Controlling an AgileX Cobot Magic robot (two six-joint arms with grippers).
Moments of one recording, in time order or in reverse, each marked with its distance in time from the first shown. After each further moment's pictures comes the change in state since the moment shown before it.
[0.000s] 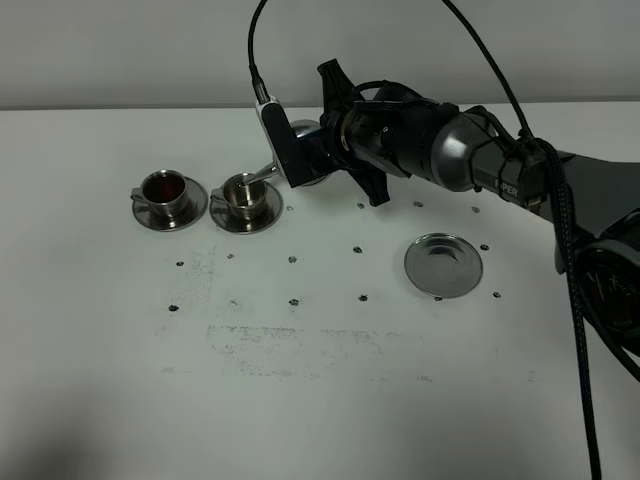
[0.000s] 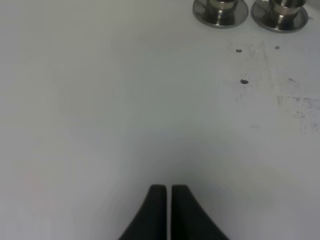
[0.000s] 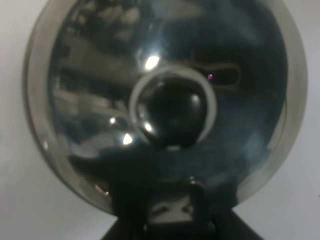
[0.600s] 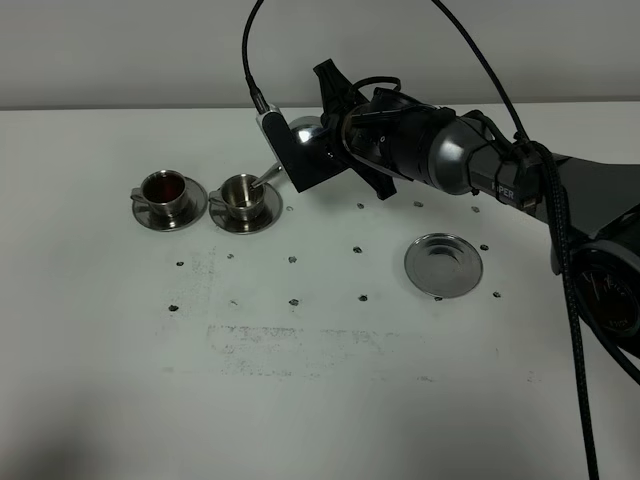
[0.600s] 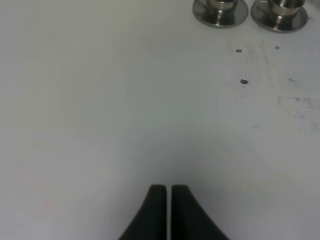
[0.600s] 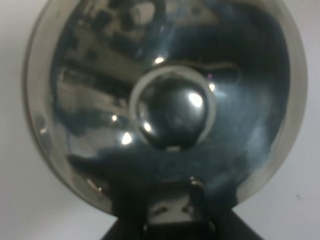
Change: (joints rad) left arm 0.000 0.000 0.000 0.000 0.000 0.000; right arm 0.000 0.007 0.000 -0.144 -0.023 0.033
